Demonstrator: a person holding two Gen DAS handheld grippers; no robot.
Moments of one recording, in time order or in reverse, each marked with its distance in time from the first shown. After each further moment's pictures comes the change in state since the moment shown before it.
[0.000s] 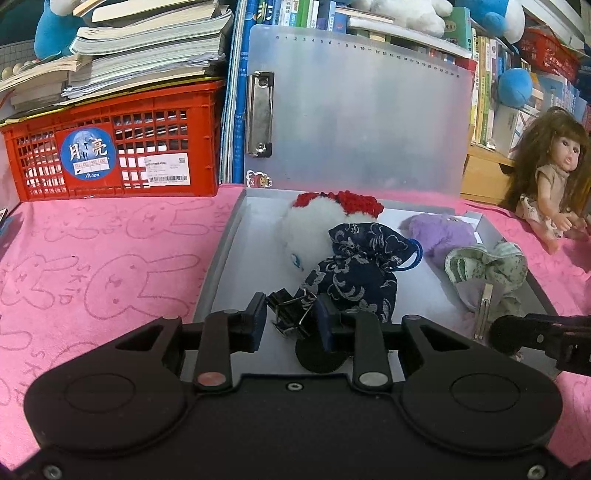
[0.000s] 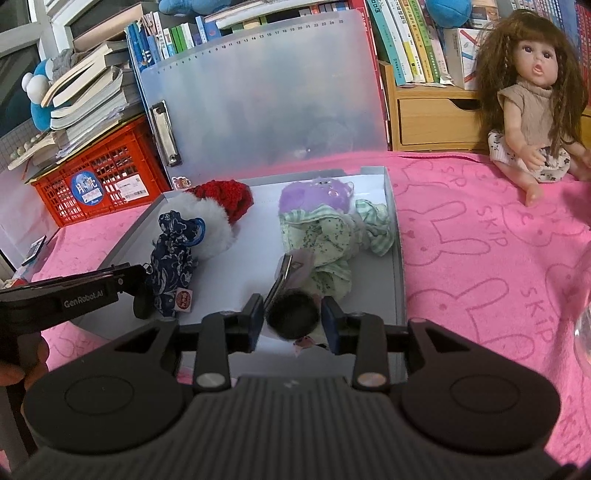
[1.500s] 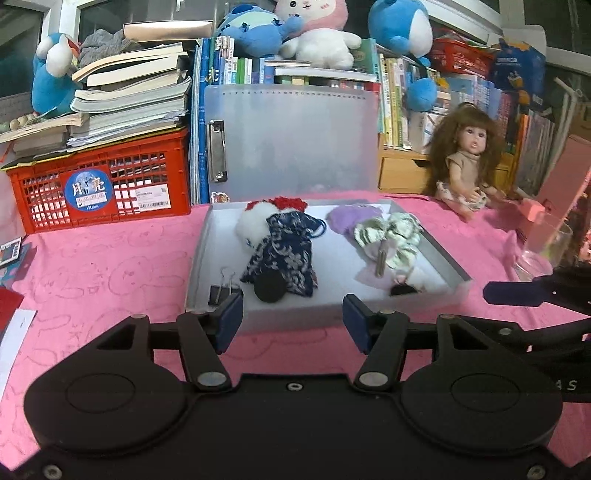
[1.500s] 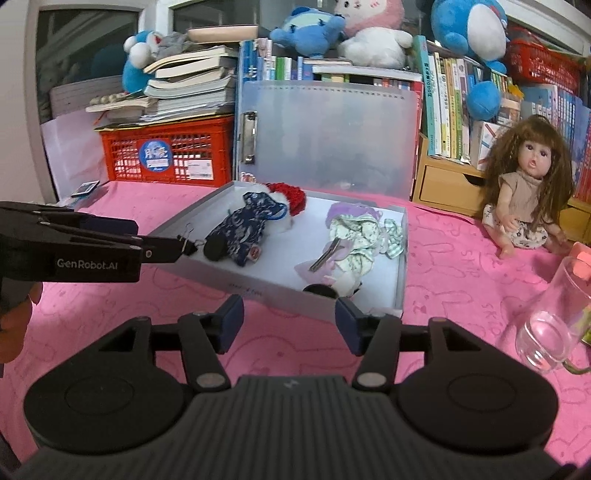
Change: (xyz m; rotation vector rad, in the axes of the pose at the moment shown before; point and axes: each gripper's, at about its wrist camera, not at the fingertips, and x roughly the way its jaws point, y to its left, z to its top) left arm -0.138 -0.014 -0.052 0.131 -0.087 -0.127; right arm -0.106 0.051 -0.070 -0.294 -0.130 0.001
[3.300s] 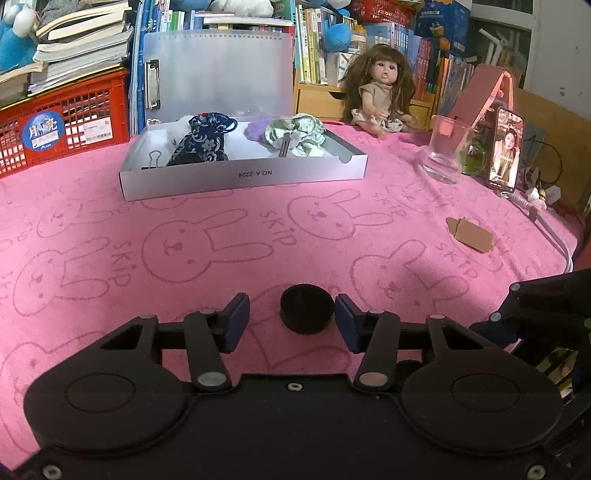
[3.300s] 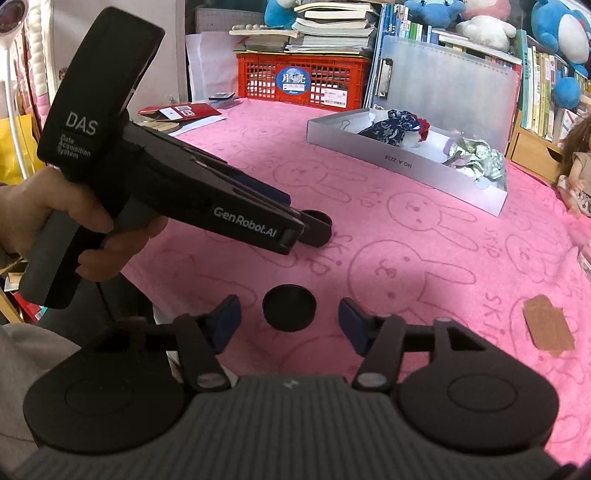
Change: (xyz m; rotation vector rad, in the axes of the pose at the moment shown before) left arm -0.066 -0.034 -0.114 0.077 0.109 -0.194; right arm -0.088 0.073 -0.116 -0.188 0.118 0.246
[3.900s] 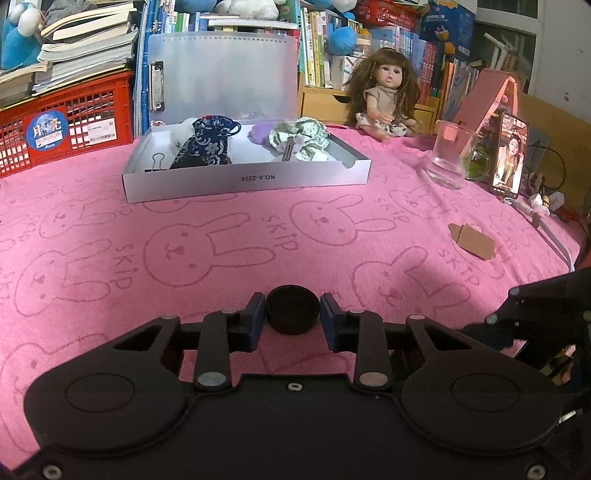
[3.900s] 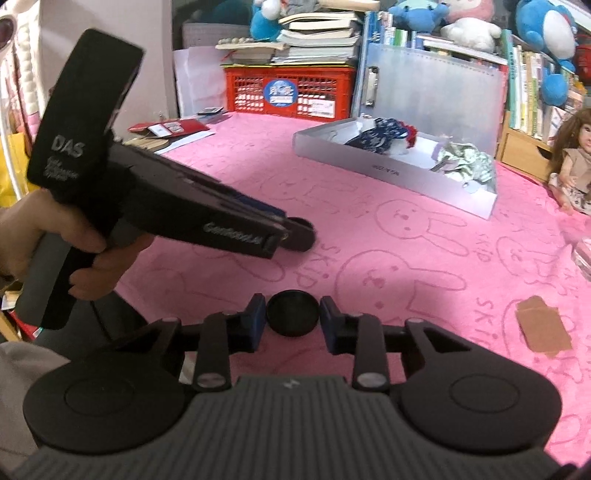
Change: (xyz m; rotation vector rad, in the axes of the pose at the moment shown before) left arm 0.000 0.000 0.004 -0.019 -0.008 0.011; right arm -0.002 -0.009 0.004 0.042 -0.046 -0.042
